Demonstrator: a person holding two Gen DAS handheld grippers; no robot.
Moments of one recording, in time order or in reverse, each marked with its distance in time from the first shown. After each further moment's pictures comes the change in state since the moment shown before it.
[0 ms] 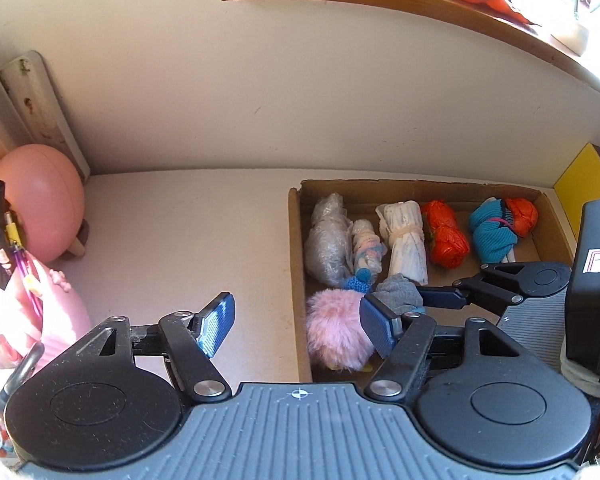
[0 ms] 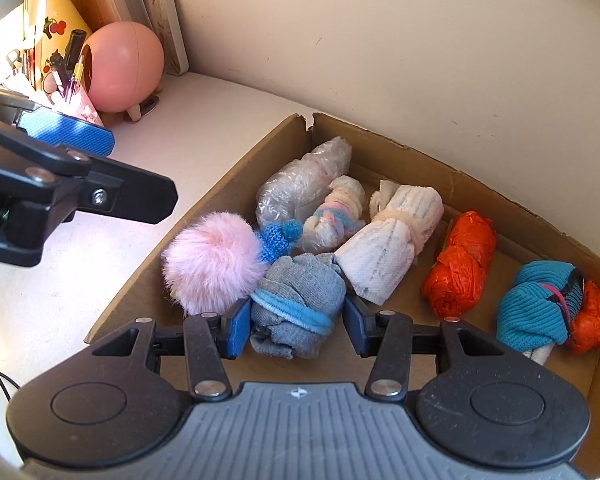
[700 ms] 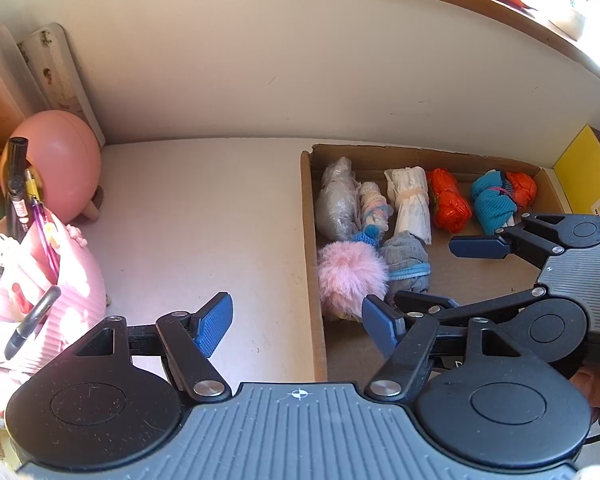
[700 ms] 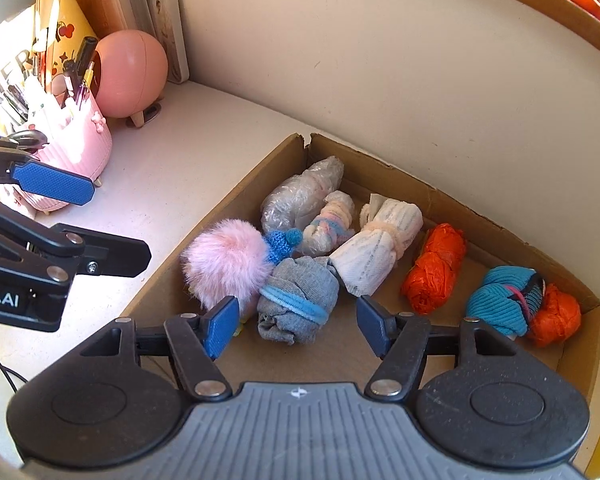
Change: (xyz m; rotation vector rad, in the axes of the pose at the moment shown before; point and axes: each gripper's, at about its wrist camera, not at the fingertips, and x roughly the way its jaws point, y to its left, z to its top) left arm -0.018 0.006 -0.026 -0.002 0.028 0.005; right arm -0.053 0.046 -0.011 -0.011 -0.020 -0.070
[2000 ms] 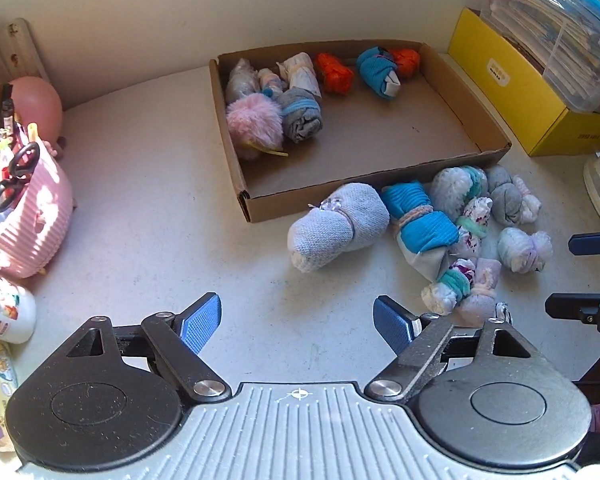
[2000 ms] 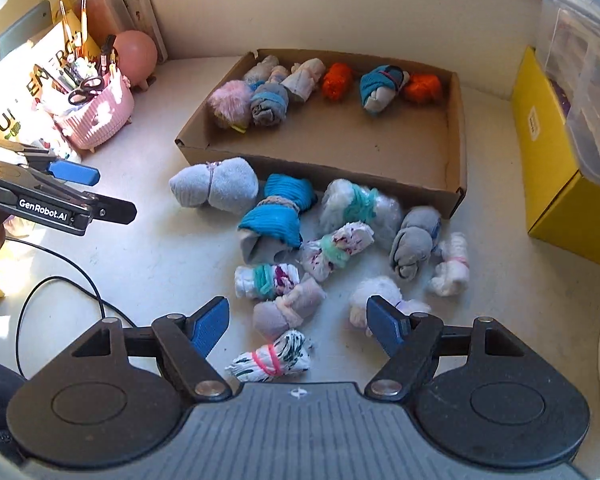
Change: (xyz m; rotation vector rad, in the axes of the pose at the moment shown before) left arm -0.058 -0.031 -0.134 0.232 0.051 -0.112; right arm -0.104 -0.017 -0.161 0.279 0.060 -0.042
